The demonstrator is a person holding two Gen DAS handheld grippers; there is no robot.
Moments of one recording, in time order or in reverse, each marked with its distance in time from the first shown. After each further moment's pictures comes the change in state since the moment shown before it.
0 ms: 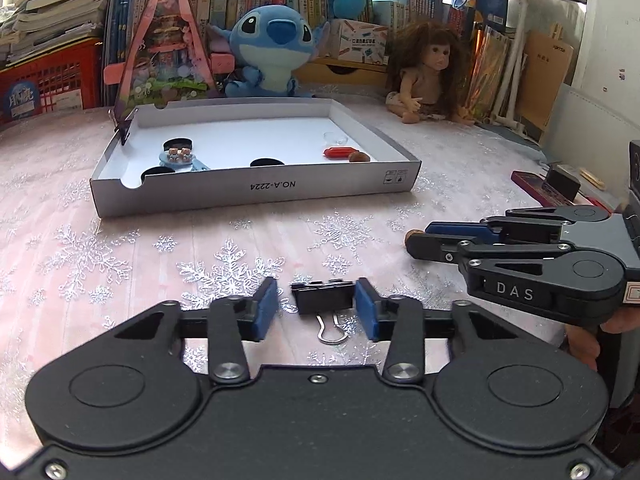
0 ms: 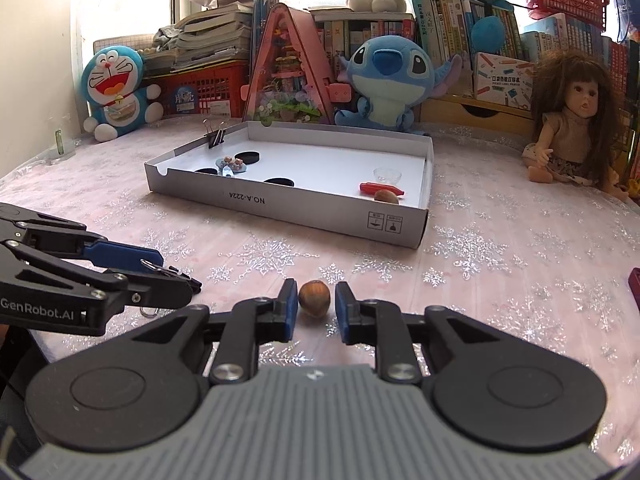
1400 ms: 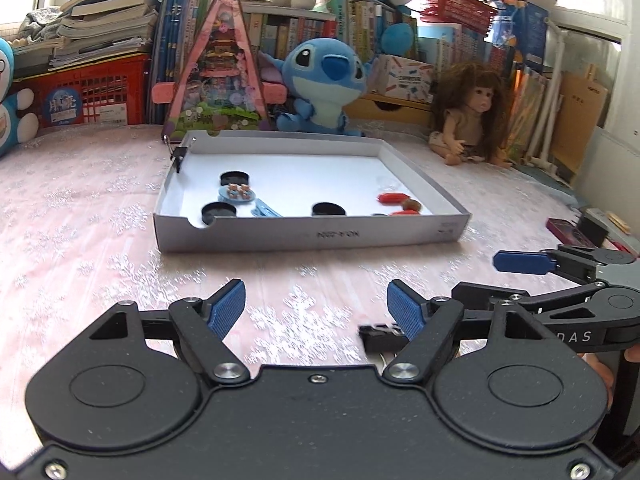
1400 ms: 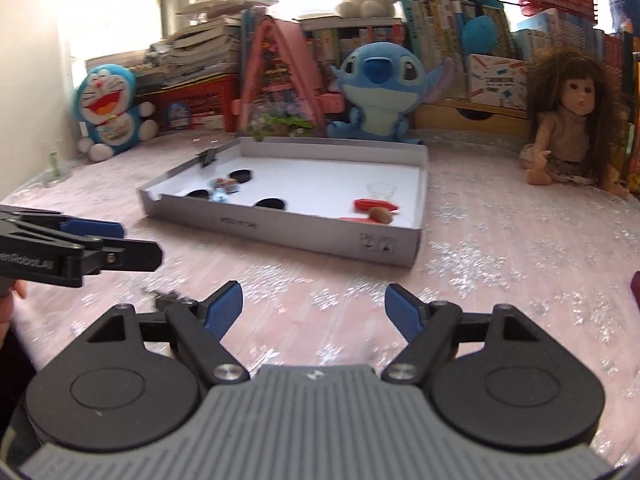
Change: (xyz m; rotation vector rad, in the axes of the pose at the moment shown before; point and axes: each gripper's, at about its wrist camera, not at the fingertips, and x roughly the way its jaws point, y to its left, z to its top) left arm -0.014 0.036 0.020 -0.070 -0.069 0.067; right arm -0.001 -0.010 0.012 0.038 -0.013 0.046
